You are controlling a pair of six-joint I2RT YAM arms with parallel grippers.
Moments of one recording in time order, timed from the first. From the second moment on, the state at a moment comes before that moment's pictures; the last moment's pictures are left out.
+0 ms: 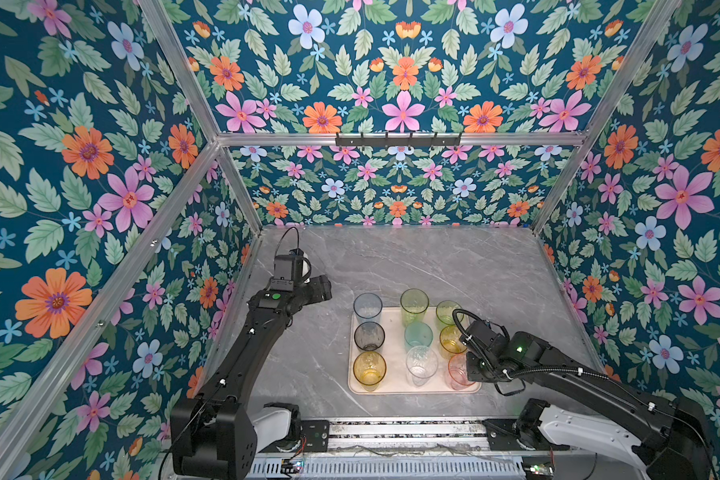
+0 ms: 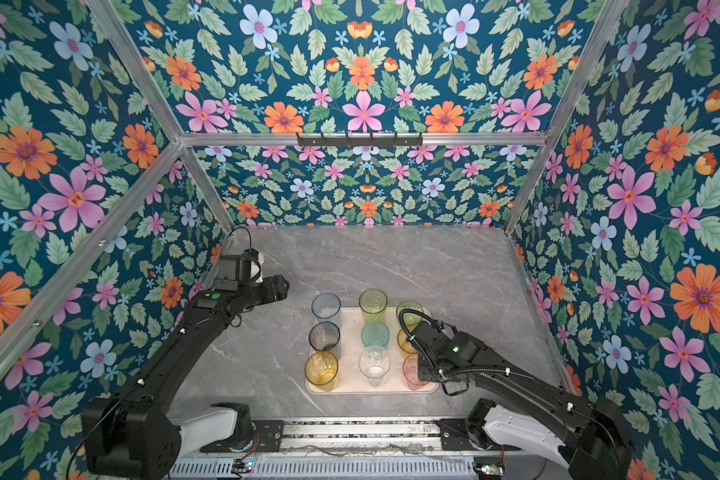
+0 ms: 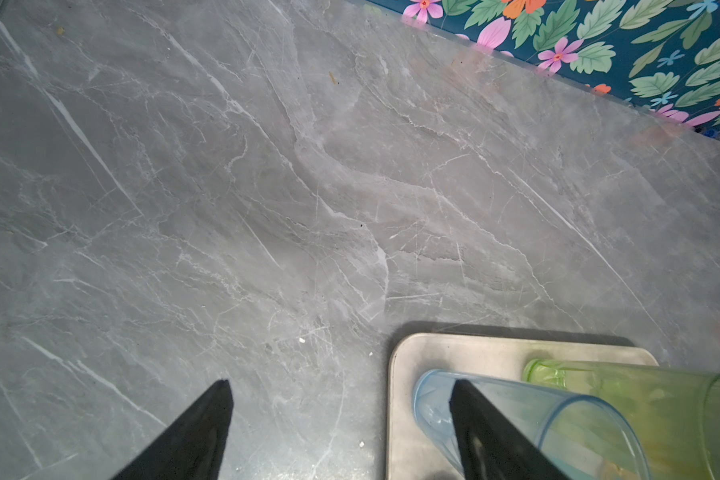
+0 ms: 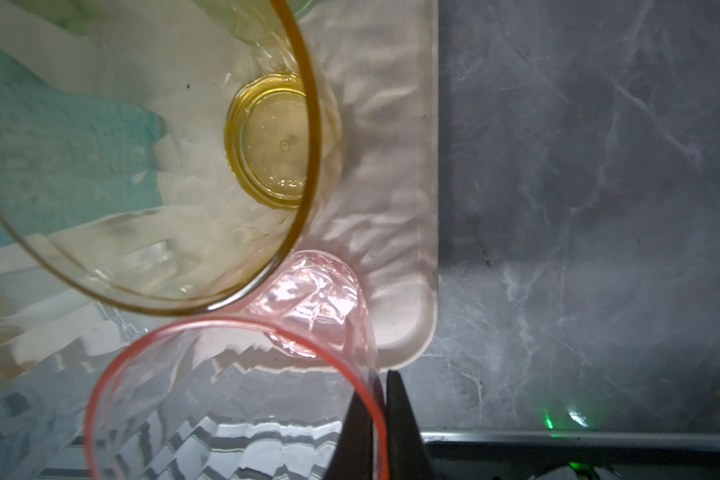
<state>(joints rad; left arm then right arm) -0.17 1.20 0.96 -0.56 0.09 -0.32 0.82 1.01 0.71 -1.05 0.11 0.87</state>
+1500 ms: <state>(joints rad) -0.17 1.20 0.99 -0.57 0.06 -0.31 0.82 0.98 0.83 -1.10 0.11 0.86</state>
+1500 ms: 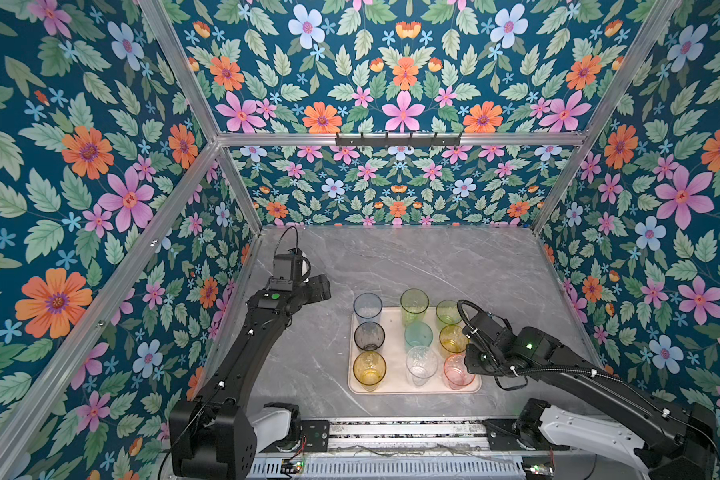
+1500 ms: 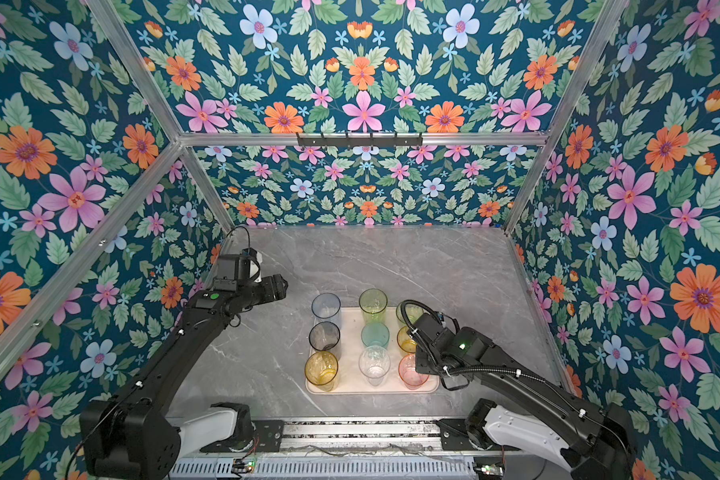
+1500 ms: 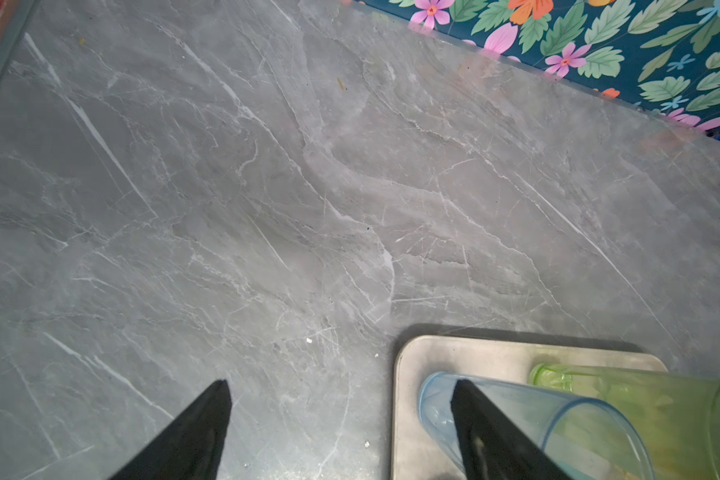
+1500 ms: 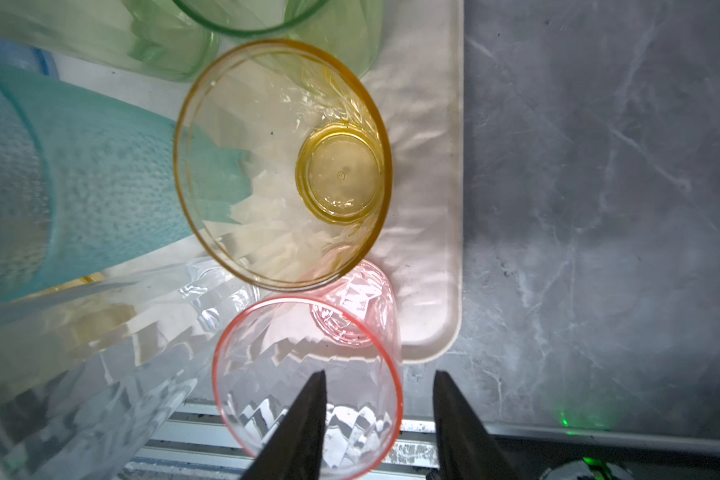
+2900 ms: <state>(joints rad) -0.17 1.06 0.53 0.17 -0.61 -0.32 0.25 0.99 0.81 -0.47 0.29 0.31</state>
